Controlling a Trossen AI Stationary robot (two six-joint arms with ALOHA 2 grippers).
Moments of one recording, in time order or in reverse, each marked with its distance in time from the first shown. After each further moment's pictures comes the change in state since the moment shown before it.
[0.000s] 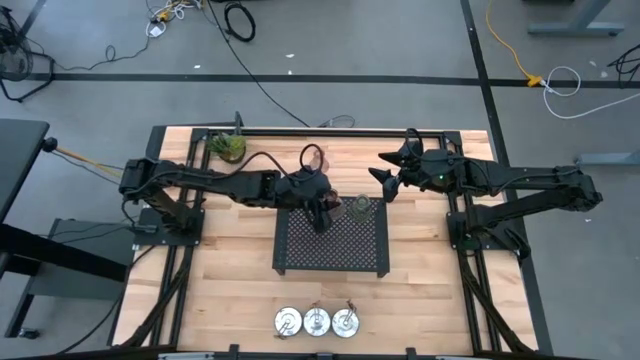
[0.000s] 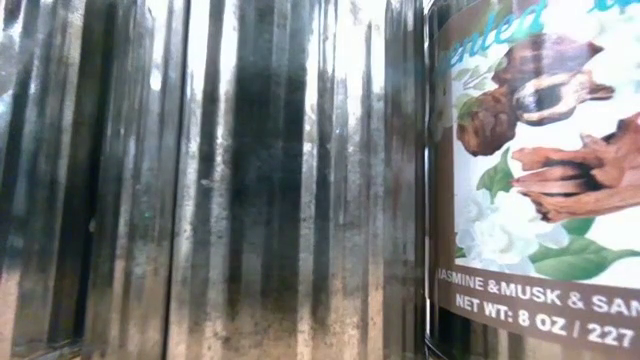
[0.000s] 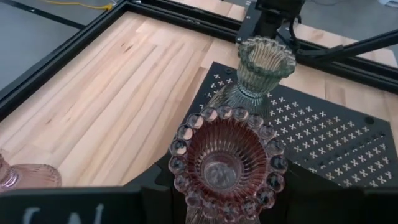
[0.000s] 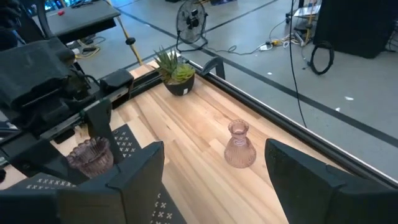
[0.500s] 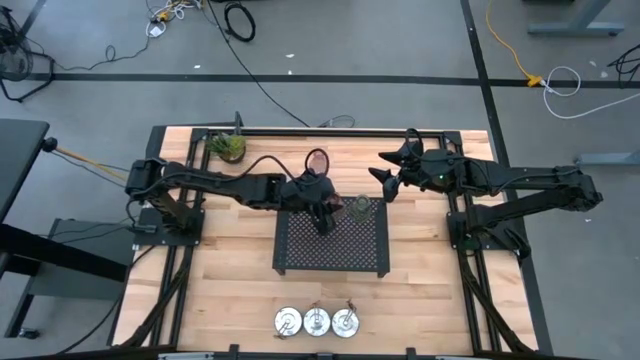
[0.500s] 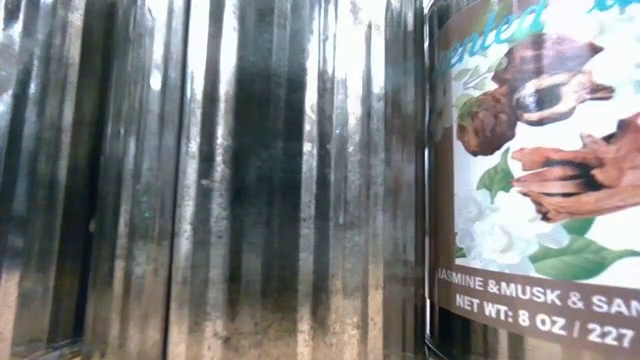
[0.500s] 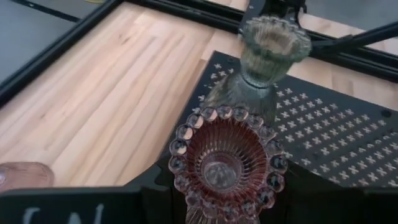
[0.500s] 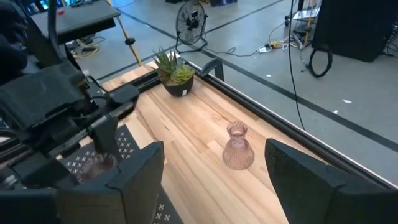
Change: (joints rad) left arm 0.000 0.054 0.002 0.025 -0.001 -0.002; right arm 0.000 0.000 0.000 0.005 0.002 -0.015
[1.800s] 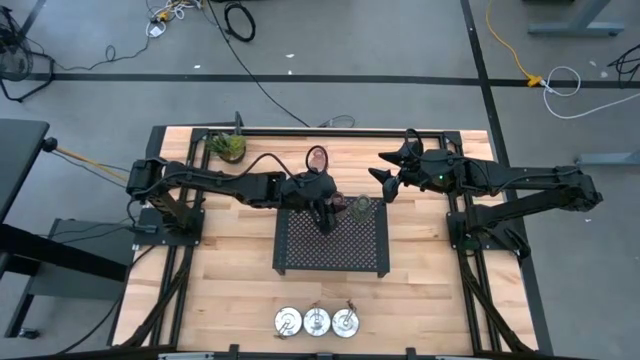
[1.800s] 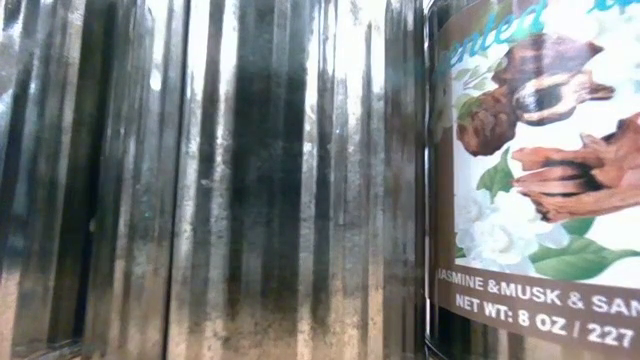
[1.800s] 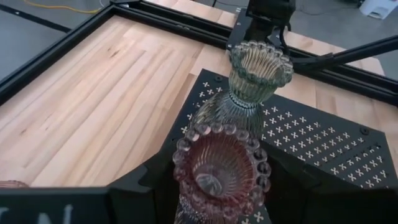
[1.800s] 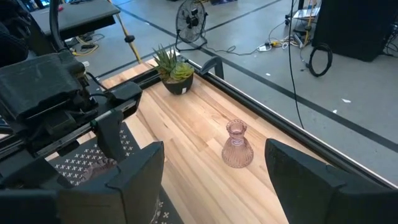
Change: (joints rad) left arm 0.012 0.003 -0.002 0.070 0.041 -0.004; right arm 0.000 0.000 0.000 -0.008 0.000 -0.004
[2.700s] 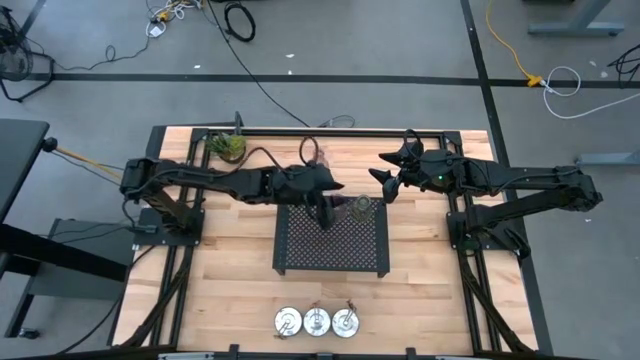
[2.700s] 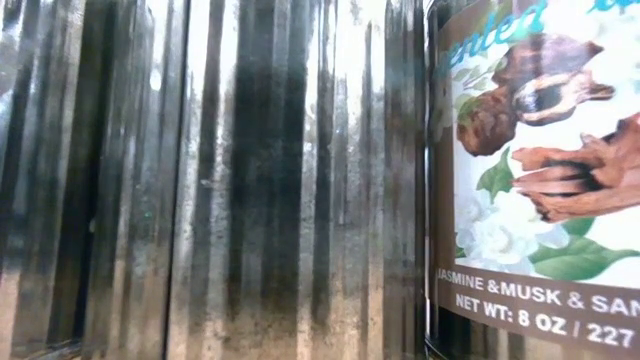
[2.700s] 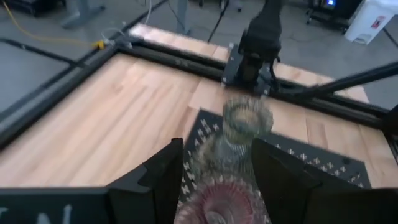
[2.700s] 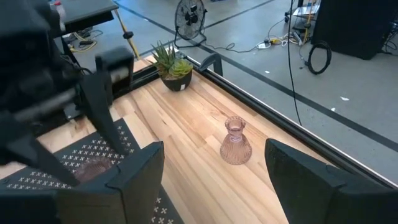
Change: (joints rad) left arm 0.014 -0.059 0.000 0.066 -0.005 0.052; right arm 0.000 0.000 0.000 -0.015 0.000 0.000
